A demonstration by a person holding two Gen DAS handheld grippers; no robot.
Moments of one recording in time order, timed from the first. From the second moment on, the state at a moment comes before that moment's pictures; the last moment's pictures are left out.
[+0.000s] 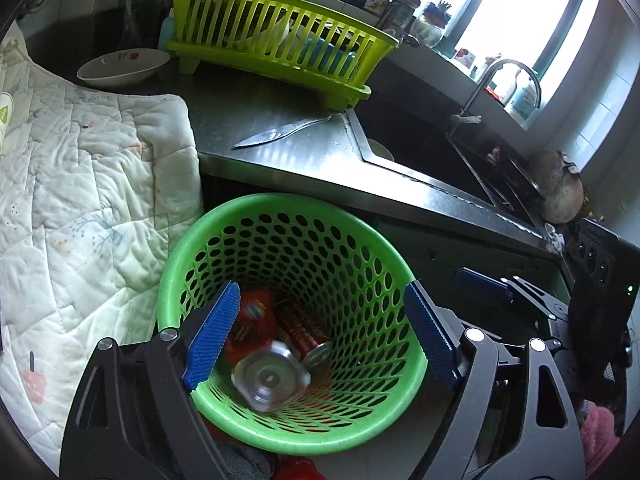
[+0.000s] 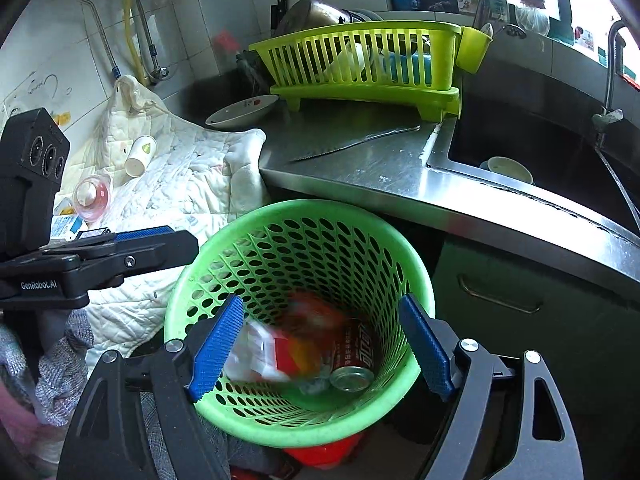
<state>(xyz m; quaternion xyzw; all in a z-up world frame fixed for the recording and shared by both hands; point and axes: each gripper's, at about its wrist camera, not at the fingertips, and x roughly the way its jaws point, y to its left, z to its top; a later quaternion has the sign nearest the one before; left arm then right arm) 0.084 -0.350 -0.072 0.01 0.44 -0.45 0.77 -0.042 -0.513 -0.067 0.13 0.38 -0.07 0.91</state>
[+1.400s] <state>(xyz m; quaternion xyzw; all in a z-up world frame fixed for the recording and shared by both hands) 0.134 -0.091 -0.006 -0.04 0.39 -0.22 0.89 0.076 -0.330 -0.042 0.01 0.38 0.14 0.91</state>
